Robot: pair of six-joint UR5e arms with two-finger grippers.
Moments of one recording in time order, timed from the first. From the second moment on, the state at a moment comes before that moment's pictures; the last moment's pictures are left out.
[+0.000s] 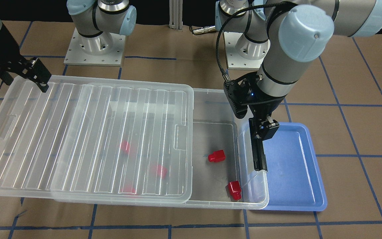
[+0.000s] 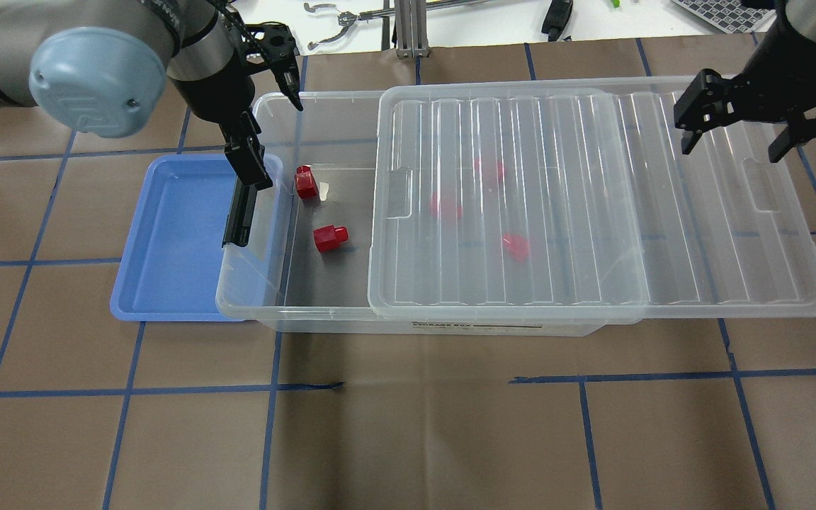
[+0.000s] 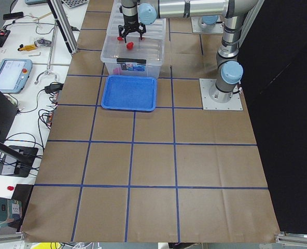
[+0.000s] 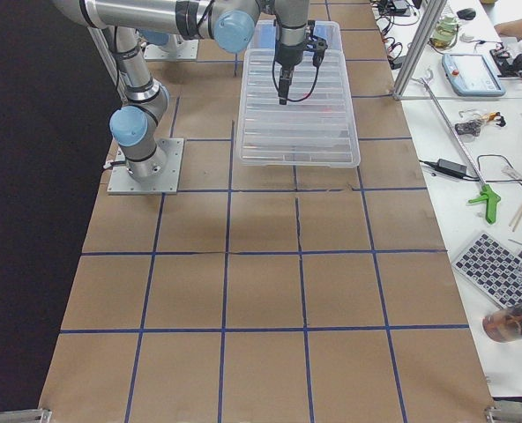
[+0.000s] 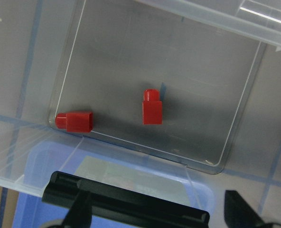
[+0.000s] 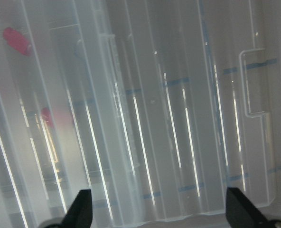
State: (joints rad) left arm -1.63 -1.79 -1.54 -1.39 1.55 1.31; right arm 1.40 -1.58 1.55 -1.52 -1.58 0.04
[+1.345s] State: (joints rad) left arm -1.71 -2.00 -1.81 -0.89 1.54 1.41; right arm 1.58 -1.52 1.42 -1.40 -1.56 0.18
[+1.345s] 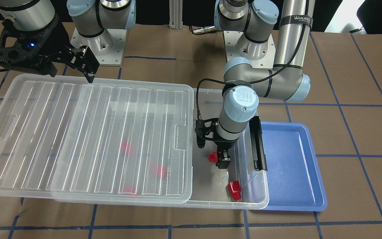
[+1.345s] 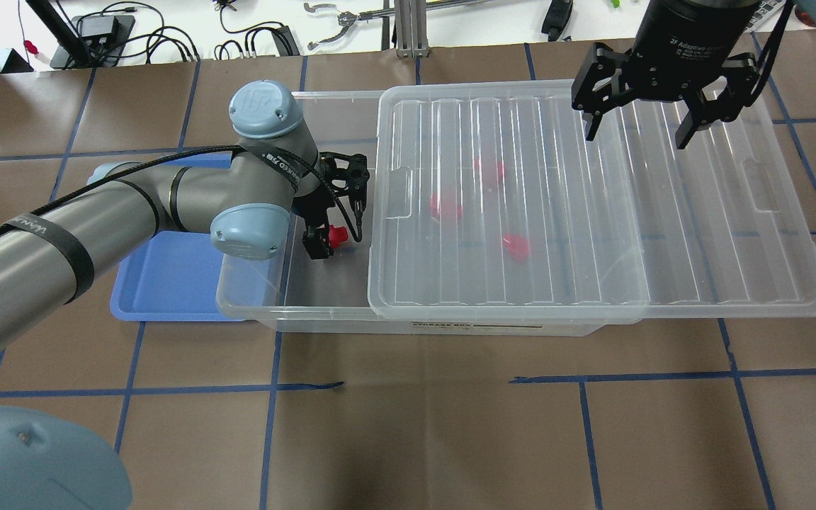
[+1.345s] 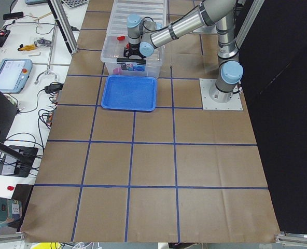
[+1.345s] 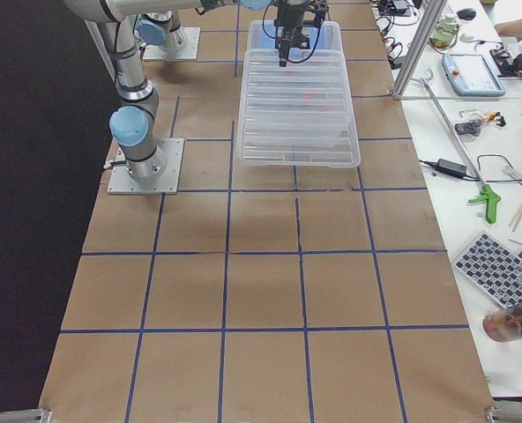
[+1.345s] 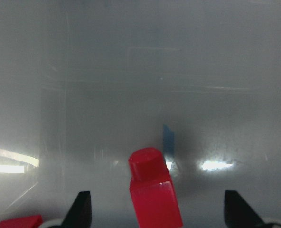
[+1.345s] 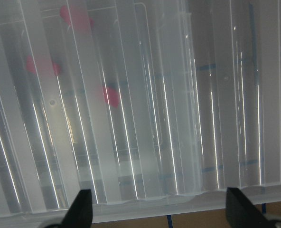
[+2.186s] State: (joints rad) left arm -1.69 -2.03 -1.81 -0.88 1.54 1.33; right arm 1.60 -1.52 1.44 -1.42 -1.57 0.18
